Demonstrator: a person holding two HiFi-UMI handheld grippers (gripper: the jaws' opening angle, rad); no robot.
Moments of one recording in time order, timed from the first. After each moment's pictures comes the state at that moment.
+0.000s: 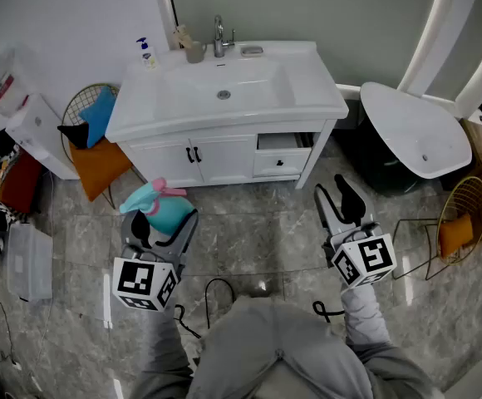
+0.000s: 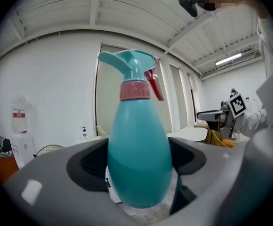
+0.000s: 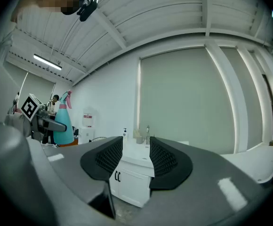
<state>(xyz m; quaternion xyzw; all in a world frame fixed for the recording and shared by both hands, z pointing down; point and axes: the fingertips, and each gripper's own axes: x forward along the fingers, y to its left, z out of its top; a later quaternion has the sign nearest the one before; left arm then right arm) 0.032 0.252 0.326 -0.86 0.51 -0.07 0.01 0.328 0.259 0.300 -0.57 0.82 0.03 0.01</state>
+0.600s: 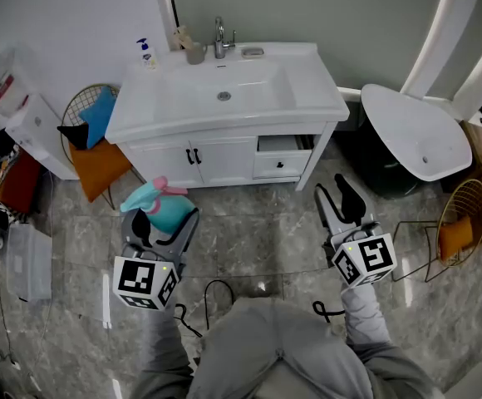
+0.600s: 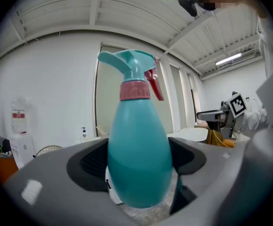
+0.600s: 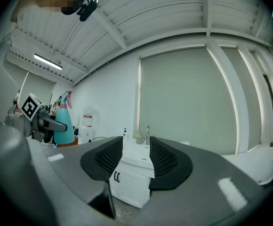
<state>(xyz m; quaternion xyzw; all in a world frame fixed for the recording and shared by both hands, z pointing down) 0.035 0.244 0.326 -0.86 0.51 -0.07 0.02 0.329 0.251 0.300 -0.56 0.83 0.03 0.01</state>
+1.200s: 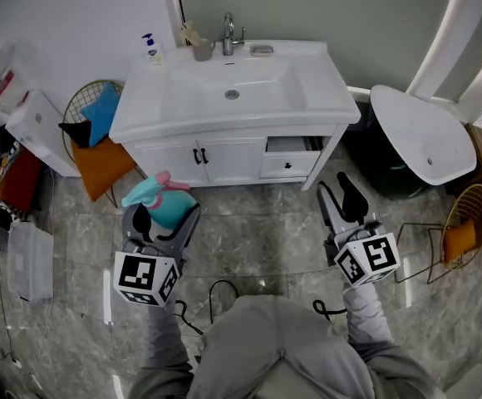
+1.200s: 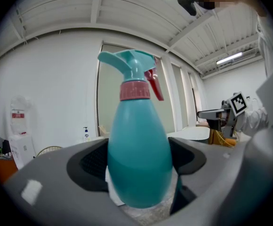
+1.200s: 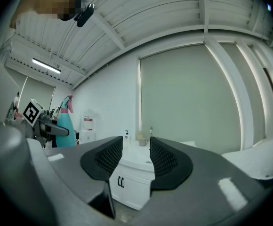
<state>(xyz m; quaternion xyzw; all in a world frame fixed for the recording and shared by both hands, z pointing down) 0.009 0.209 0.330 -0.86 0.51 -0.08 0.02 0.303 0.219 0.301 -0.56 0.83 0.02 0.03</state>
